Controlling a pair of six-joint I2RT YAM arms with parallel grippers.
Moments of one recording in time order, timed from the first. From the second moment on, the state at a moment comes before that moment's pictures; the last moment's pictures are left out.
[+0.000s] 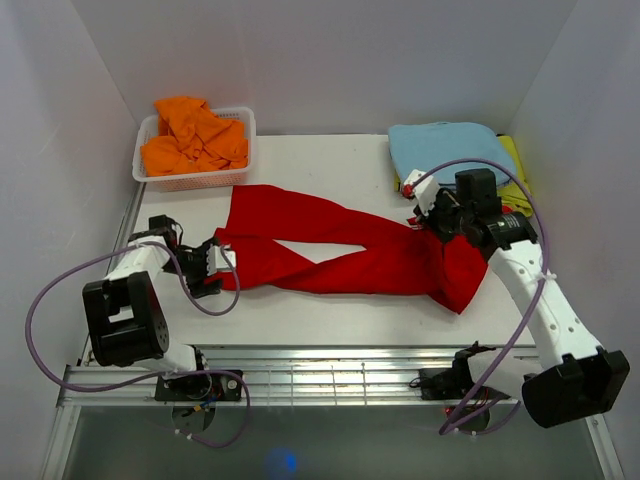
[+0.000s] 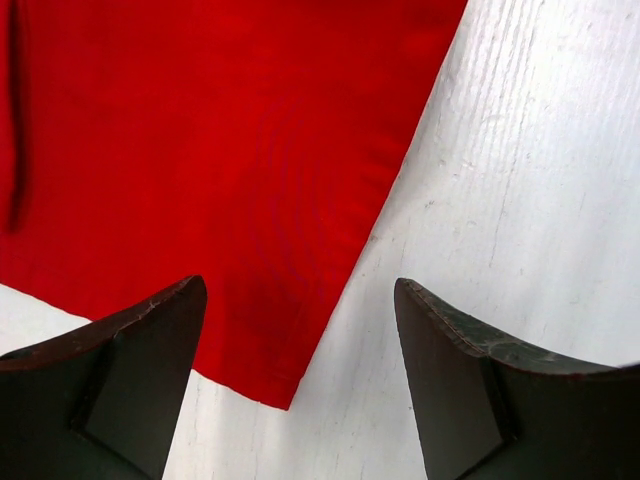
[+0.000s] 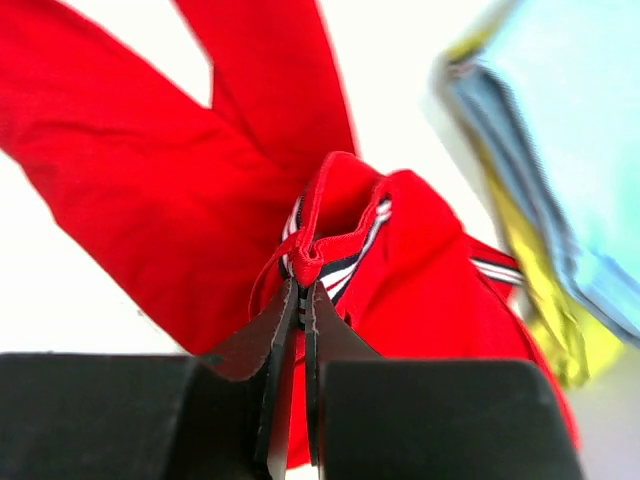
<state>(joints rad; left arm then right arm) 0.23 1.46 0.84 -0.85 0.69 1.71 0.30 1.17 1.14 -0.75 -0.26 -0.69</state>
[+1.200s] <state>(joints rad) 0.48 1.50 1.48 -0.97 0.88 0.98 -1.02 0.99 1.17 -0.61 -0.63 -0.86</state>
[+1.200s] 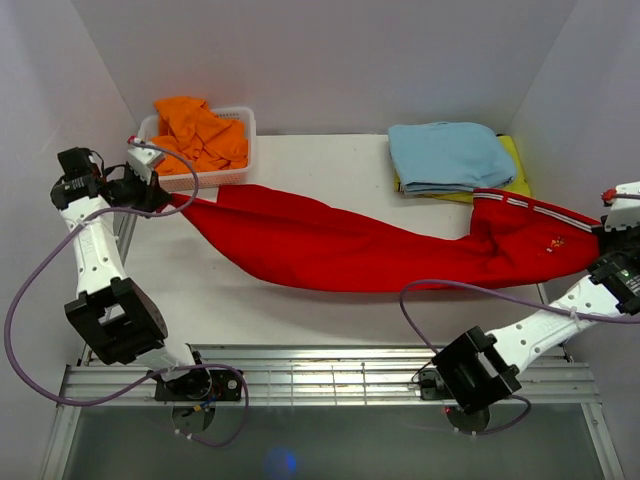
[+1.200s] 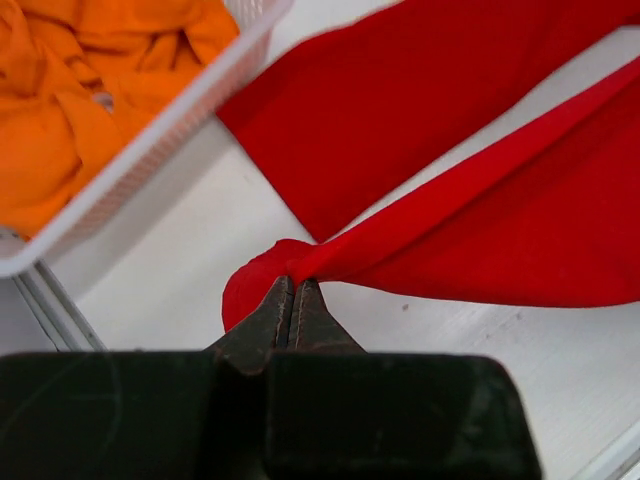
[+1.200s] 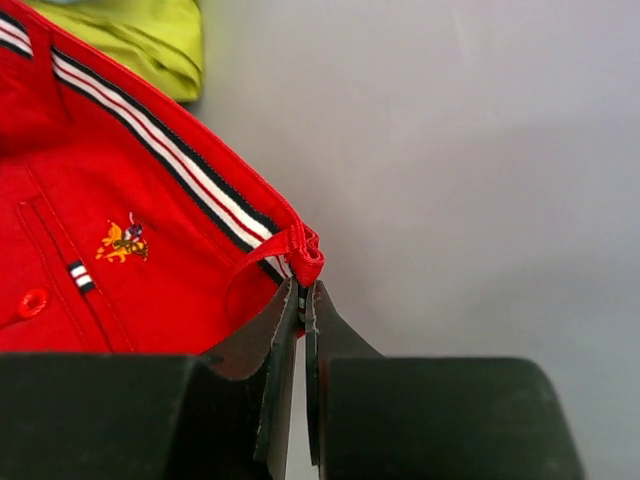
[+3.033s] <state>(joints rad) 0.69 1.81 1.57 -0.95 0.78 0.71 -1.25 1.14 1.04 -1.14 -0.77 -1.87</state>
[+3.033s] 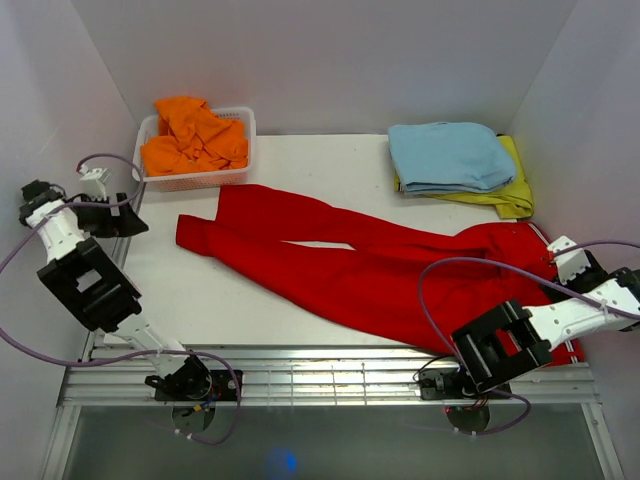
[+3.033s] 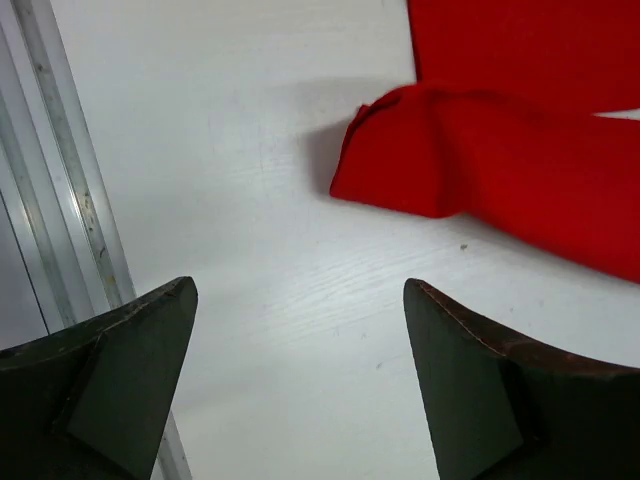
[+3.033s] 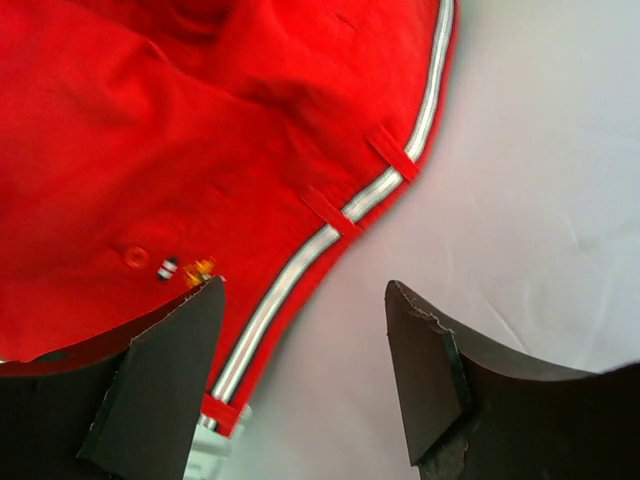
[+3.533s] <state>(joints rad) 0.72 2.17 1.55 -1.05 1.18 1.17 -0.91 1.19 0.99 -1.18 -0.63 -1.61</state>
